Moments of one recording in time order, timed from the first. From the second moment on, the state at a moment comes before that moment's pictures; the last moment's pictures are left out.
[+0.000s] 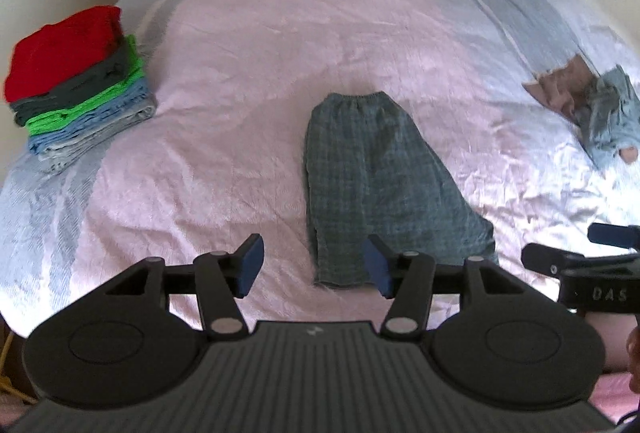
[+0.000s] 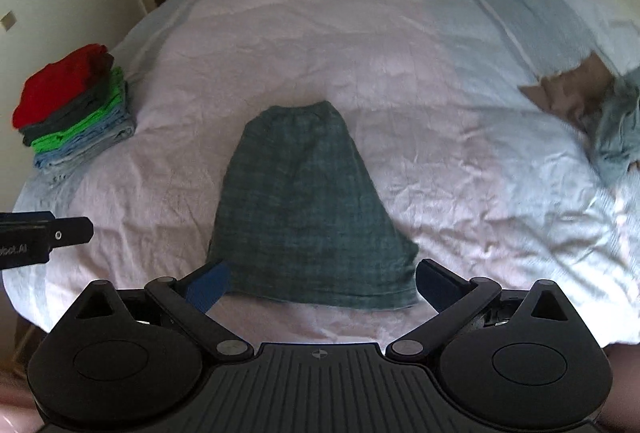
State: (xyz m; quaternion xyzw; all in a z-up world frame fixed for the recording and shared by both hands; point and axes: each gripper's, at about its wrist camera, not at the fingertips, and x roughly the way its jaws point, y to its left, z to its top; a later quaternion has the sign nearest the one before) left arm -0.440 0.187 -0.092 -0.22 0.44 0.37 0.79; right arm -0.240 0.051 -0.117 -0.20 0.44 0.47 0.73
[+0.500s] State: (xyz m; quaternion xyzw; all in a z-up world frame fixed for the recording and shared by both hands) left arm -0.420 0.082 -0.084 -0.23 0.42 0.43 0.77; right arm -0.214 -0.032 -0.103 -0.22 0.44 0.51 0.71
